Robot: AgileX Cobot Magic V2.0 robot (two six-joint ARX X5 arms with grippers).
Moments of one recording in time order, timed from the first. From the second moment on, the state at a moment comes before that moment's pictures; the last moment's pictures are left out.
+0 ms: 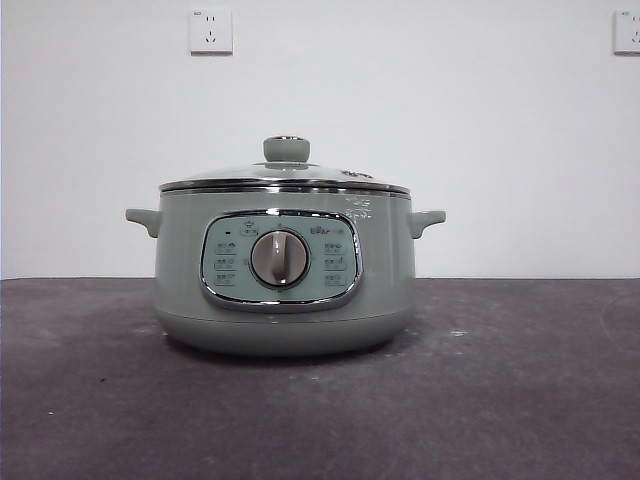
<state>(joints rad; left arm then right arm) 0.08 0.00 0.02 -0.18 0.06 -0.10 0.05 0.54 1.05 -0.53 -0.51 -0.13</state>
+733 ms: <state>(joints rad) 0.08 0.00 0.02 -0.18 0.06 -0.10 0.01 0.04 0.09 -0.08 -0.23 -0.01</state>
